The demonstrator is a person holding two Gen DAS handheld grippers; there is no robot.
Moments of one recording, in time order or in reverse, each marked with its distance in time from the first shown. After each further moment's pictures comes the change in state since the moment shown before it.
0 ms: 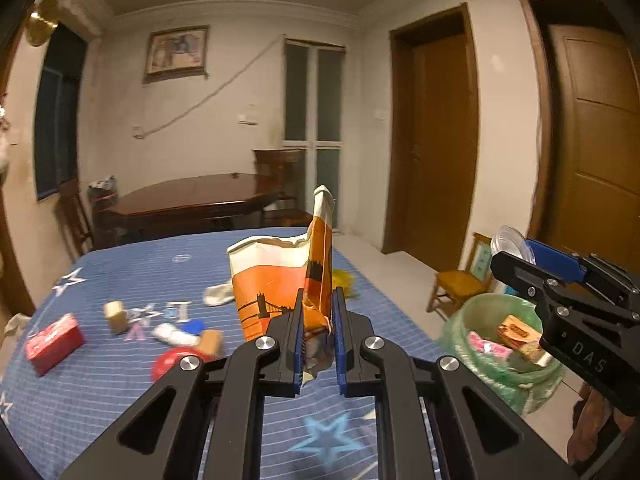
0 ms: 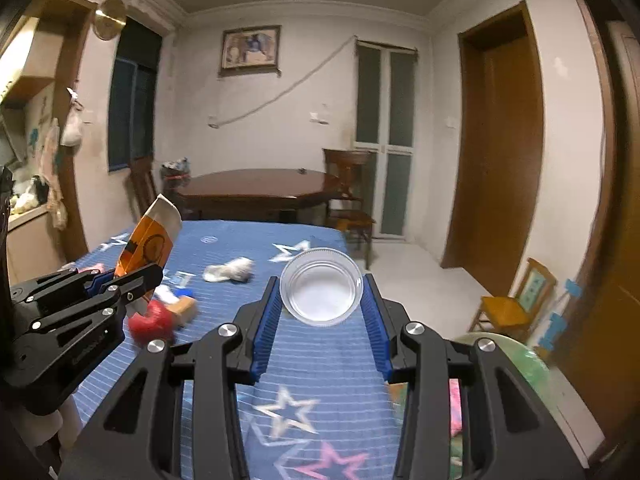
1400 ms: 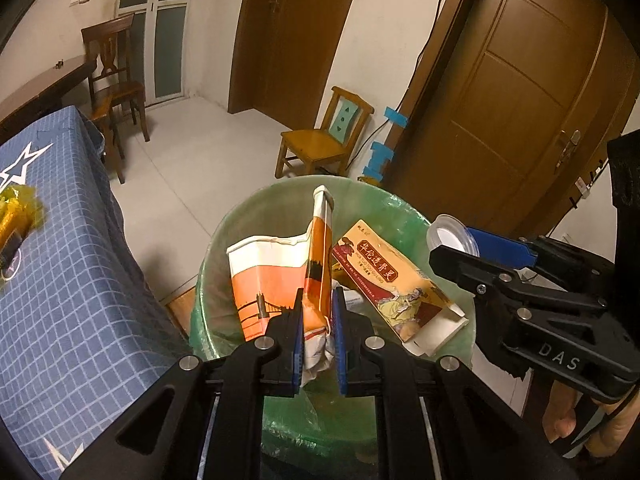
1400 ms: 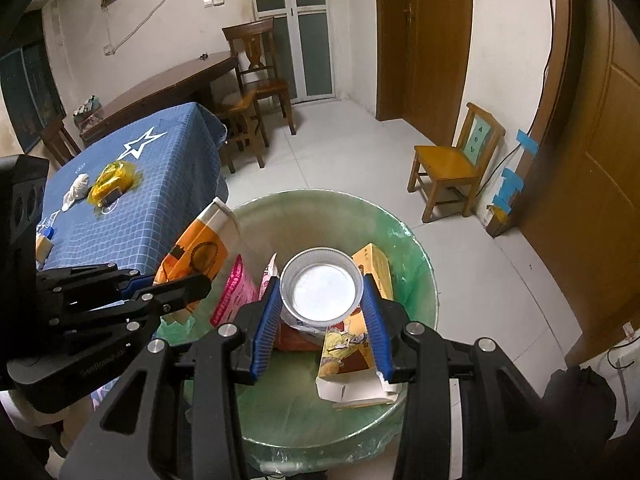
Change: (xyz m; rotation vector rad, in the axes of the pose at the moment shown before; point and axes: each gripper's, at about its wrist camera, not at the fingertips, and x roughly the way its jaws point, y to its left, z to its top) left arm 0.266 -0.259 -0.070 0.091 0.561 -0.515; right arm 0.078 -0.241 -0.093 0.231 0.508 -0.132
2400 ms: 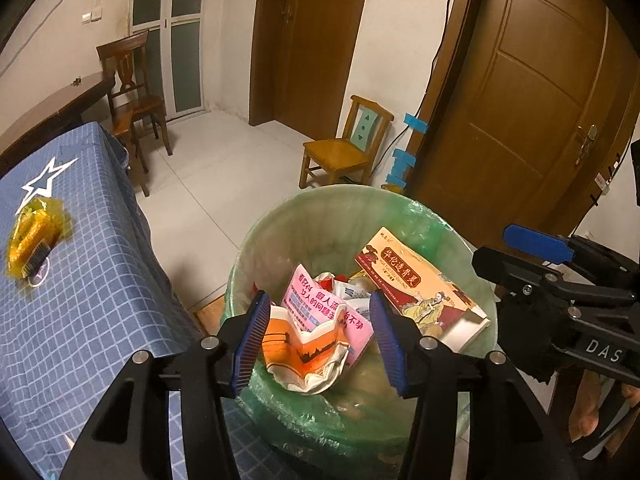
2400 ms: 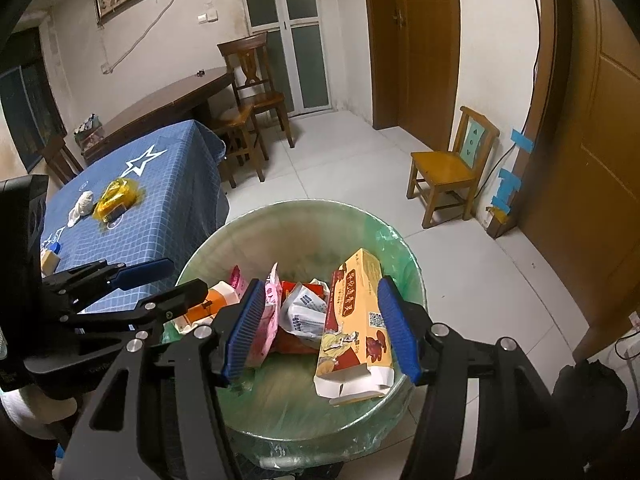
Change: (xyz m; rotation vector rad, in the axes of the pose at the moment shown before) left arm -0.015 0.000 0.003 0.023 -0.042 0.107; right arm -0.018 -0.015 -0.001 0.038 -0.047 0.014
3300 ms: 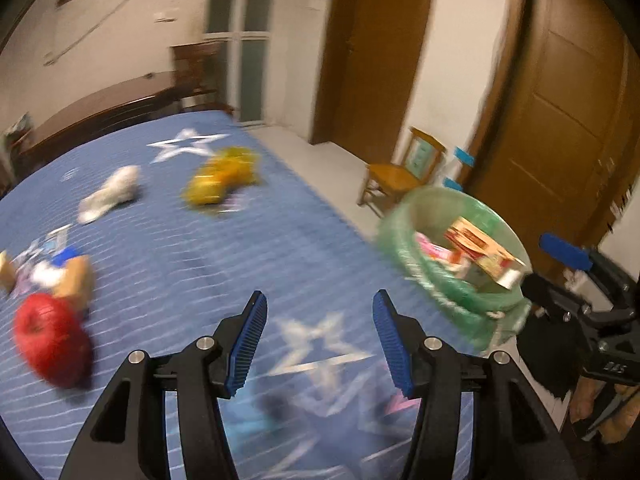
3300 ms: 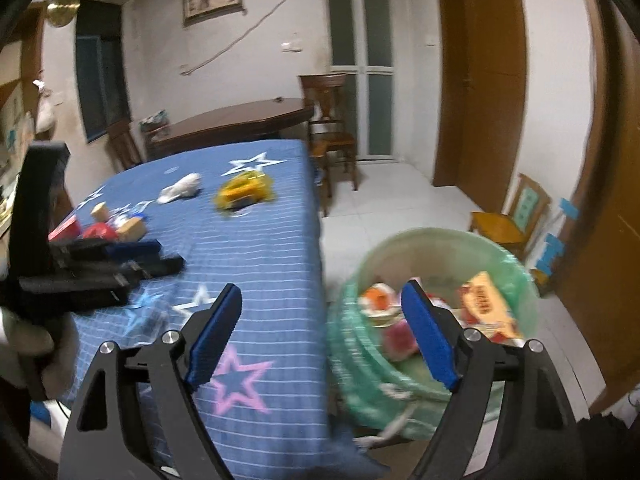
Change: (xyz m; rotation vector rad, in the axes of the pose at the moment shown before) left arm -0.189 0.157 -0.105 -0.142 -0.112 0.148; right arm -0.055 0.151 -0.052 -0.195 -0.176 0.150
